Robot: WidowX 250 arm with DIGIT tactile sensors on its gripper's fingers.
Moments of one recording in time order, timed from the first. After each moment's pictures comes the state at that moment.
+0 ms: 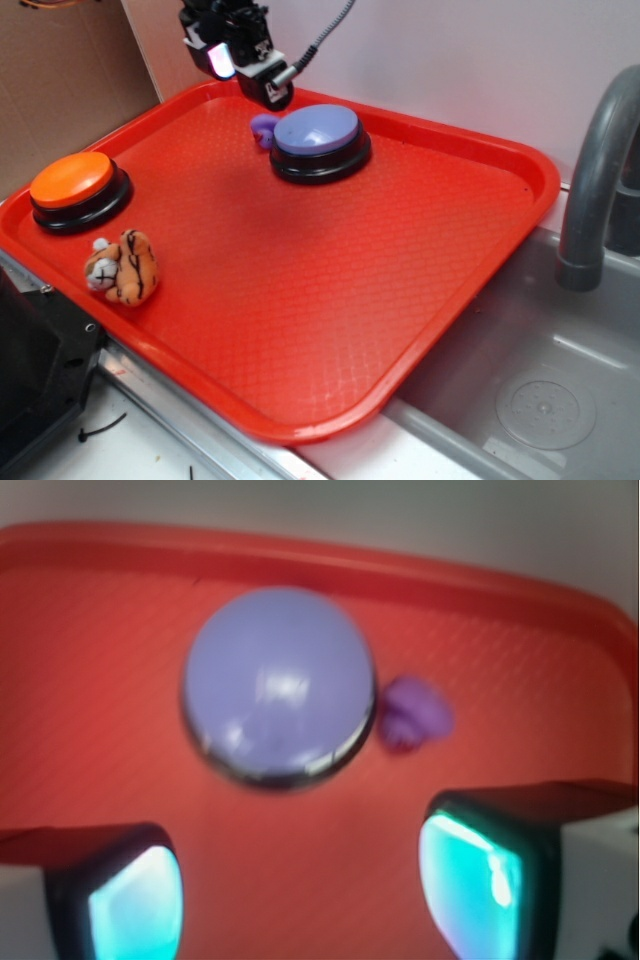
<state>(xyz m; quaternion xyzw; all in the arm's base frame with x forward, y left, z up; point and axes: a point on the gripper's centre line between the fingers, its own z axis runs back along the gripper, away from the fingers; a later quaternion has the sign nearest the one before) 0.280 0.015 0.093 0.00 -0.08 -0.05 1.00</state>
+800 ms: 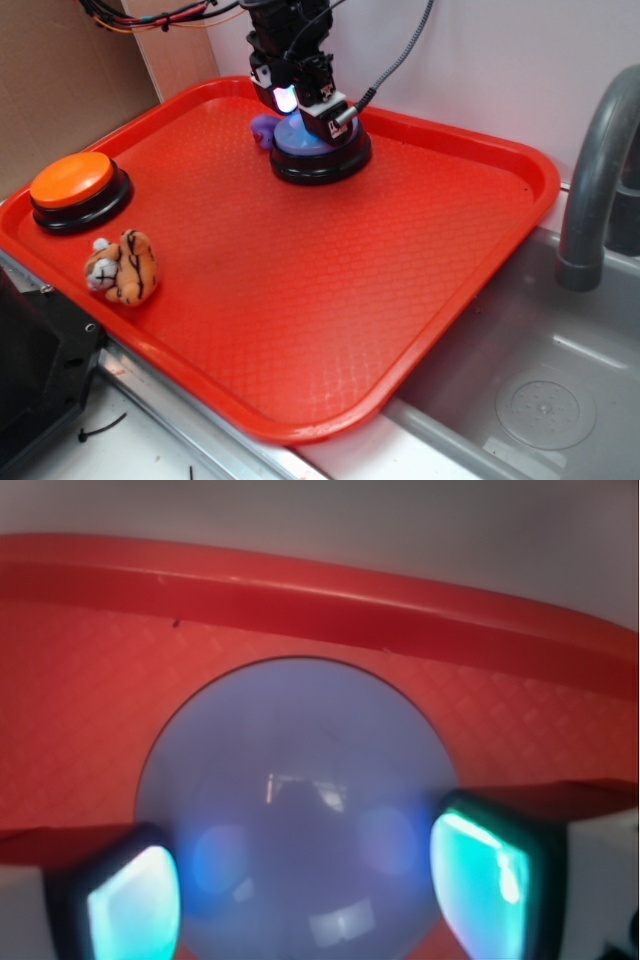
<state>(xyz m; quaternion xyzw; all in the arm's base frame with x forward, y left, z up) 0.312 0.006 0.053 -0.01 -0.07 -0.07 0.99</state>
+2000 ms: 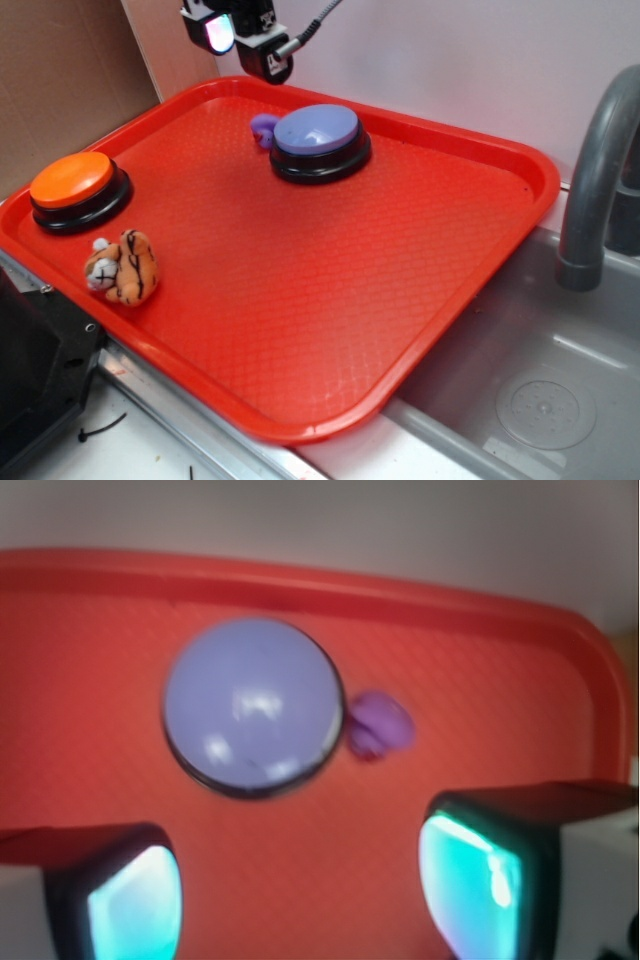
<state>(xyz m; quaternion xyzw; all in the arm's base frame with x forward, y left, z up) 0.274 0.022 0.122 0.03 -0.03 -0.03 1.00</state>
